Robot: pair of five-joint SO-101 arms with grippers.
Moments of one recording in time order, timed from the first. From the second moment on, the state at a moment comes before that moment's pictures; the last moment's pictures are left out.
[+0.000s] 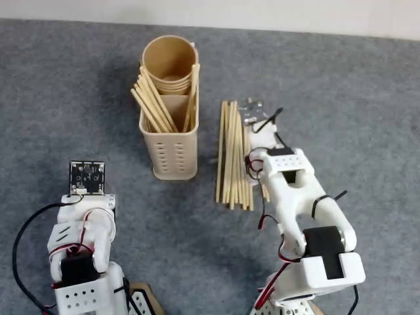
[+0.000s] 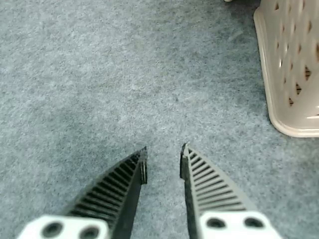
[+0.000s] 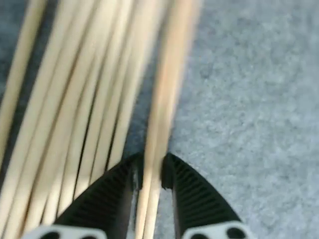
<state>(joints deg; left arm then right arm) -18.9 -104.1 92.3 58.4 -8.6 -12.7 4.4 38.7 35.4 14.0</state>
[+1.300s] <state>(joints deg) -18.9 -104.1 93.7 57.2 -8.6 -35.9 -43.7 41.2 0.3 6.2</state>
